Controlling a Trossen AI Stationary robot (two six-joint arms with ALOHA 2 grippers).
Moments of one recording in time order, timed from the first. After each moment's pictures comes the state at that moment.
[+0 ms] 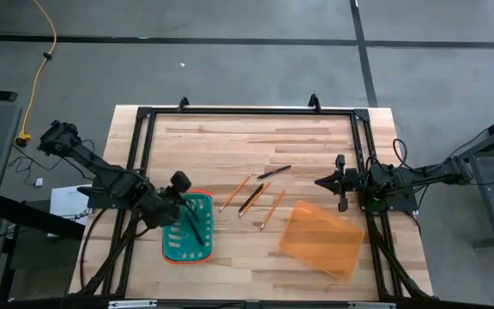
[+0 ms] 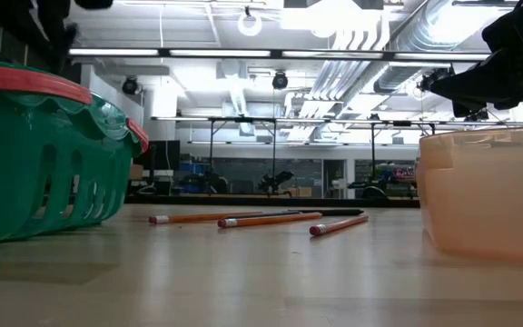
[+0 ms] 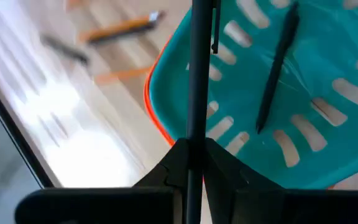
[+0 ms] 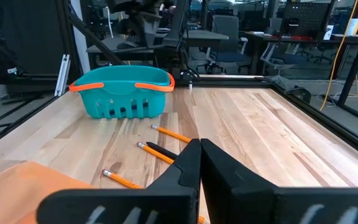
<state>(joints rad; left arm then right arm) -0.47 1.15 0.99 -1.07 -0.41 0.38 0.17 0.11 0.01 0.04 0.20 -0.03</state>
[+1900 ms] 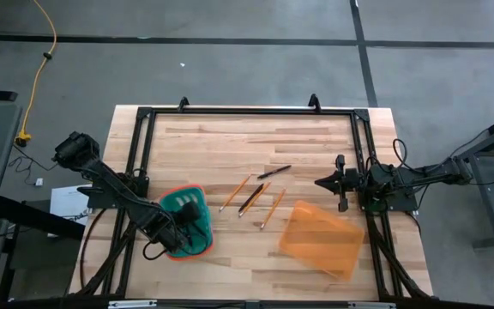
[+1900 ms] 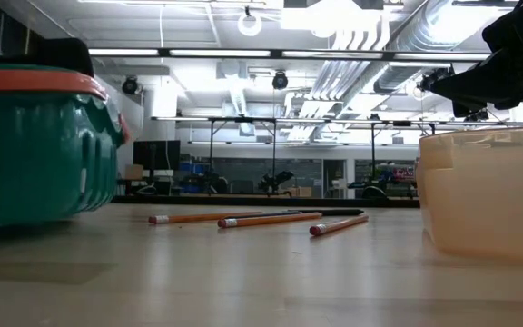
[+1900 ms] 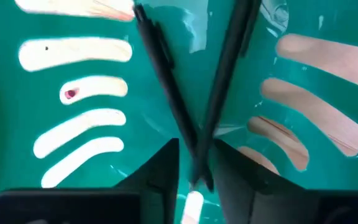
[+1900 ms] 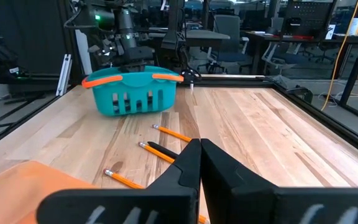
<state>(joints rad) -0.58 1.46 0.82 -0.83 -0.33 0.41 0.17 0.11 0.01 0.04 0.19 -0.03</state>
